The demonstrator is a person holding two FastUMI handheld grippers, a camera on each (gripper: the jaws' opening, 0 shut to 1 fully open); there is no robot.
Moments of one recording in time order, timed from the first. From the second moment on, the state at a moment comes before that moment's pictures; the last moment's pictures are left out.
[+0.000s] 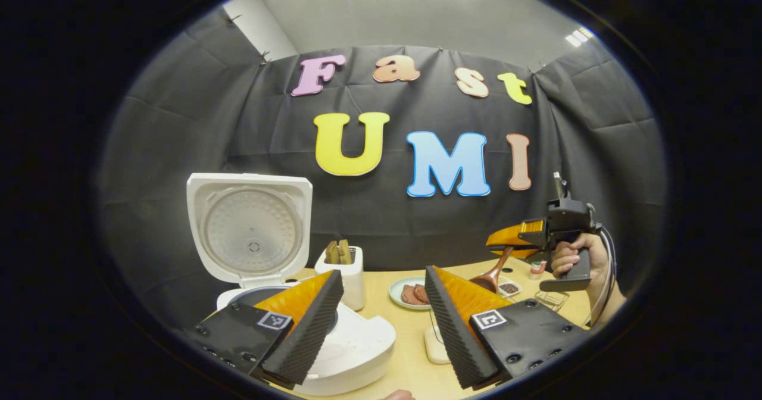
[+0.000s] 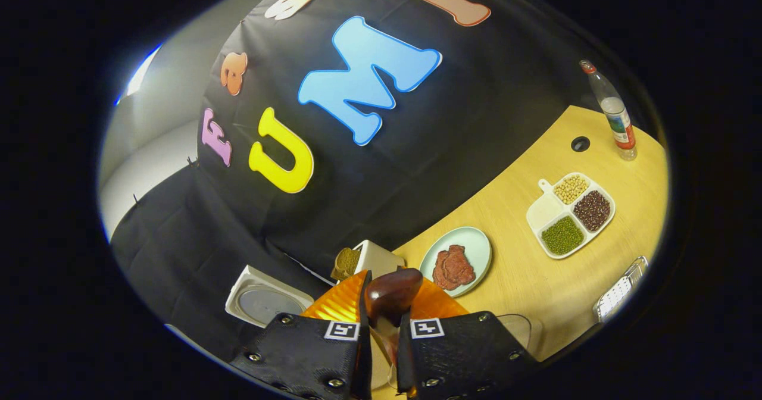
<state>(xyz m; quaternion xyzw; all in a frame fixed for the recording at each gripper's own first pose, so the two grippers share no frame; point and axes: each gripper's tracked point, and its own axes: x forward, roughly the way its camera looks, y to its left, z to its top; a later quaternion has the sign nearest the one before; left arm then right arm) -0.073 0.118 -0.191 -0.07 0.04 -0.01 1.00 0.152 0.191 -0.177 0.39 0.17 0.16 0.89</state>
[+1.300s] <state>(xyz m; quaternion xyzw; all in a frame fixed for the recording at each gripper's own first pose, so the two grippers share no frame) -0.119 0.202 -0.171 -0.05 0.03 0.05 1.00 0.157 0.459 -0.107 0.32 0.17 0.29 0.89</state>
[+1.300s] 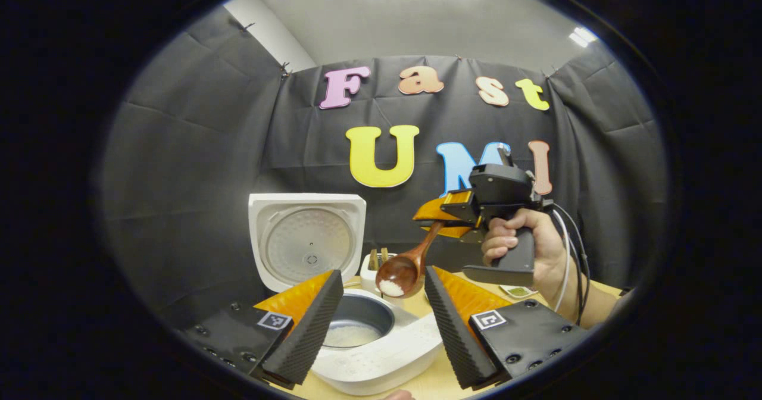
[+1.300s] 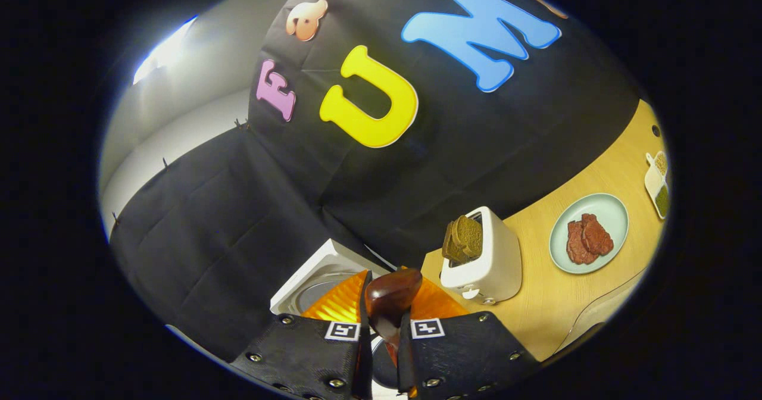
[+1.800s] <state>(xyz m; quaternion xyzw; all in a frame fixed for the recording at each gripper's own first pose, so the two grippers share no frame) -0.124 0.209 -0.174 -0.05 0.03 0.05 1.00 0.150 0.520 -0.121 0.18 0.14 0.31 0.92</state>
